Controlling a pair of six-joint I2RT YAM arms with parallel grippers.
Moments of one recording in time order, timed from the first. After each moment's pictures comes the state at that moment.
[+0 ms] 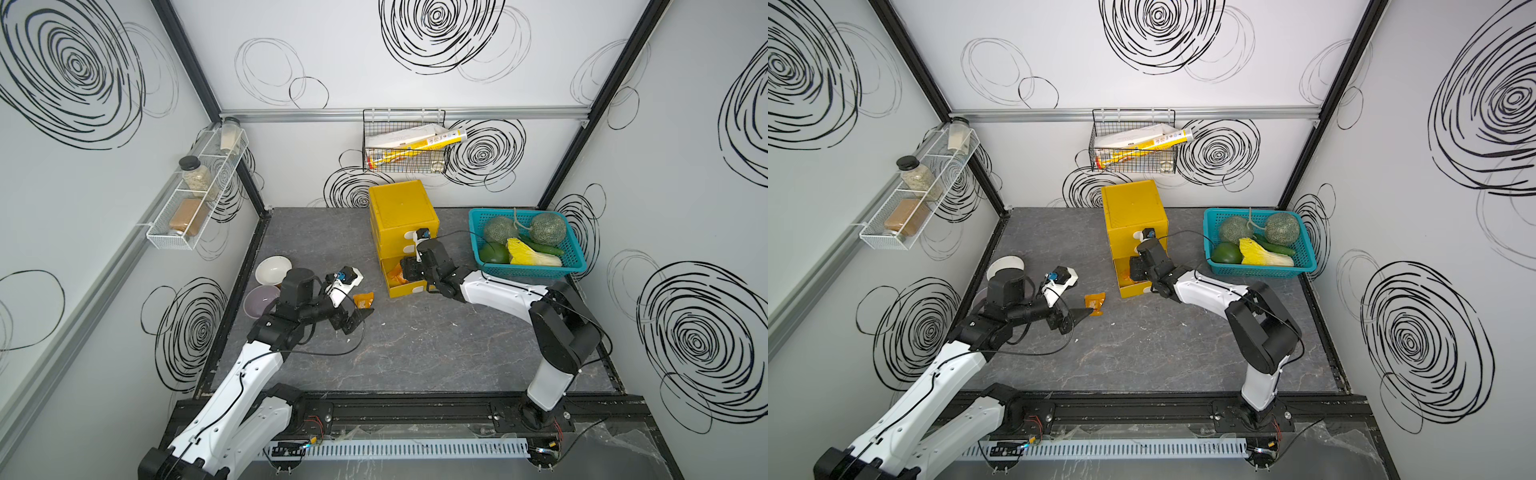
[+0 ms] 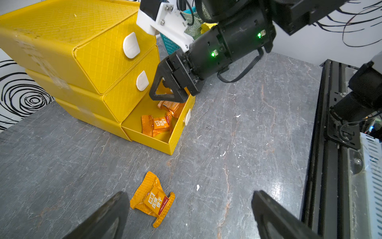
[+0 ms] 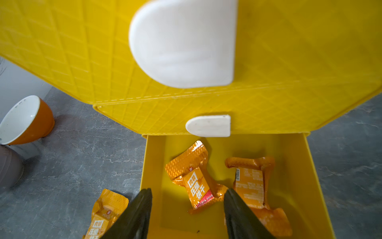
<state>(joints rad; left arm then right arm) -0.26 0.86 0.68 -0.40 0.61 0.34 0.72 1.73 1.12 0.00 0.17 0.48</state>
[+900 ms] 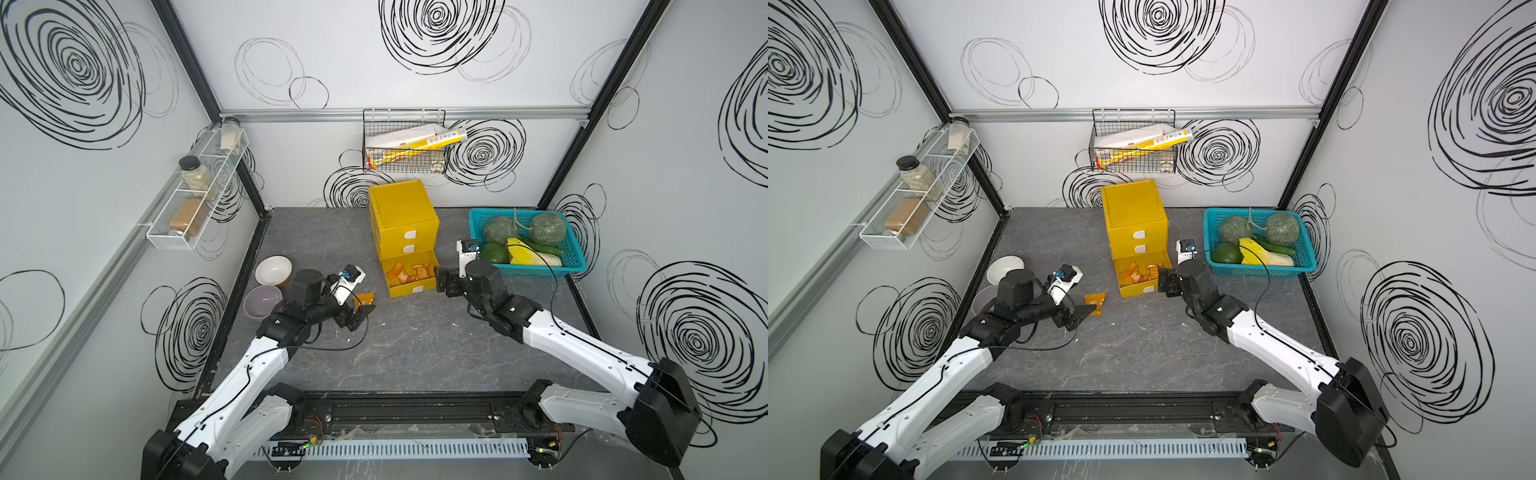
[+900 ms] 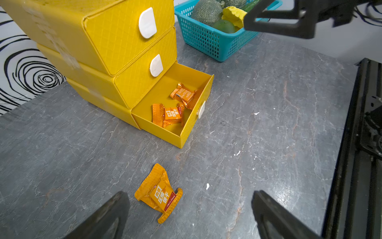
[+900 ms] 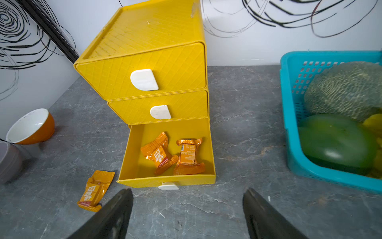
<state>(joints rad) -0.31 0.91 0.63 -0.30 0.45 0.26 0.72 1.12 0.76 -0.10 0.34 0.37</state>
